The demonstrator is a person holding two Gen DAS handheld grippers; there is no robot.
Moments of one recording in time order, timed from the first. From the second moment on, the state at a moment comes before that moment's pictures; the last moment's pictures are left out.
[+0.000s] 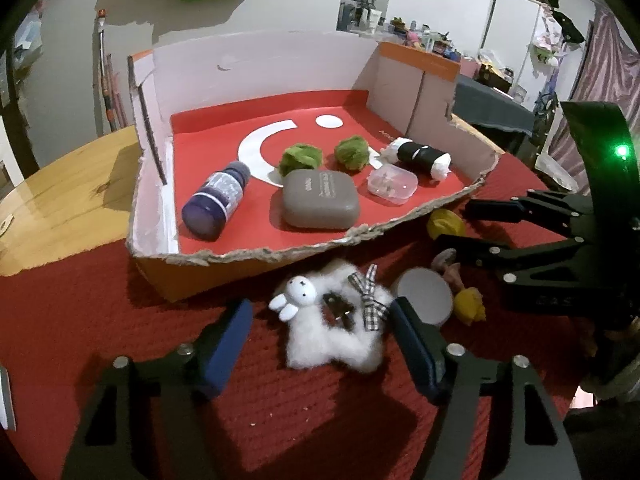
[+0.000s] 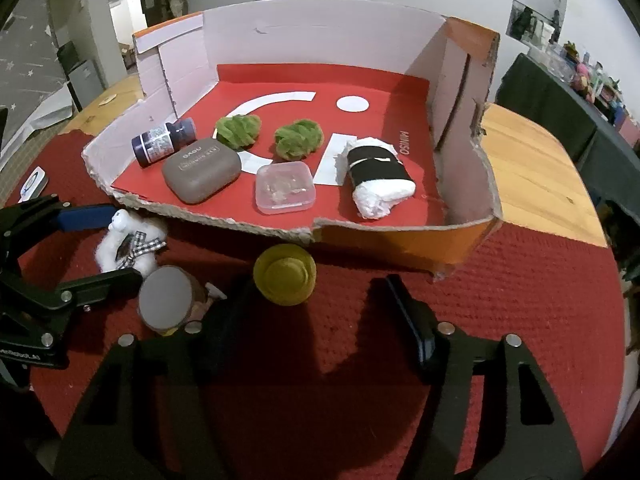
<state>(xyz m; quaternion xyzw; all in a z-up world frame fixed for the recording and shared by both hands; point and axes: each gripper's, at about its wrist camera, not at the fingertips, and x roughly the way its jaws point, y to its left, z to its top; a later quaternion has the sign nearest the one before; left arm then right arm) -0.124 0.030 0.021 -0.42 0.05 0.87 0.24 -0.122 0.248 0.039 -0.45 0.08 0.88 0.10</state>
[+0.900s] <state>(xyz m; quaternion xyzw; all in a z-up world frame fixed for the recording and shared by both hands) -0.115 0.033 0.029 -0.40 0.07 0.88 0.26 -0.115 0.238 0.051 -0.42 0.07 0.90 0.08</state>
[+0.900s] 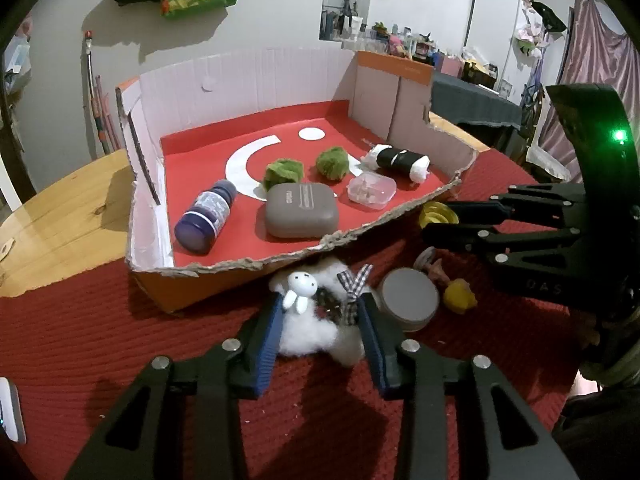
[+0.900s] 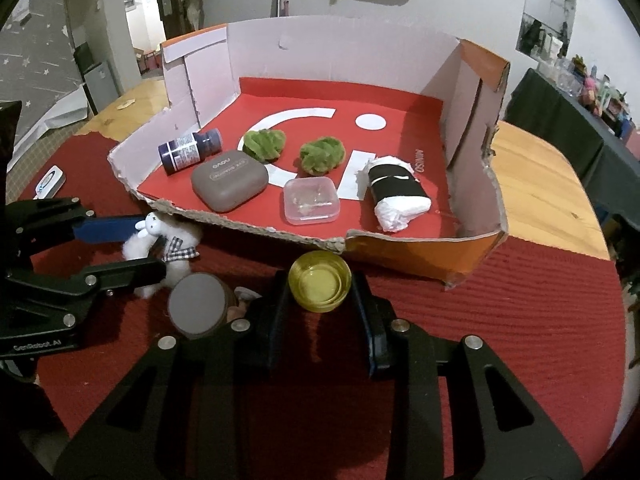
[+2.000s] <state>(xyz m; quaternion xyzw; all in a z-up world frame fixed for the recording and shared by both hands) -0.100 0.019 0.047 -0.39 0.04 0.88 0.26 -0.095 0.237 0.067 -0.40 0.08 0.91 0.09</state>
